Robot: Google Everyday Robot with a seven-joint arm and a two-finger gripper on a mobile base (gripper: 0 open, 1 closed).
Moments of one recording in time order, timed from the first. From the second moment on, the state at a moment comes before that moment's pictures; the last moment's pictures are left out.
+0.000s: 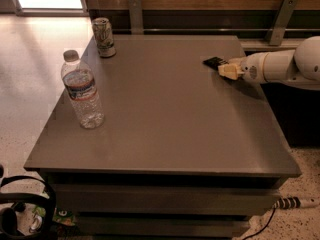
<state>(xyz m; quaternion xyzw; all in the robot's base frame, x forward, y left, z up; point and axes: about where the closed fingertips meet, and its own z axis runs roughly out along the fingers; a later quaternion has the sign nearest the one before) 0.716 -0.221 0.816 -0.27 0.81 0.22 0.46</state>
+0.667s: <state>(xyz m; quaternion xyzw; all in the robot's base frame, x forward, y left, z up) 0.716 -0.221 0.817 -0.27 0.81 0.22 0.46</state>
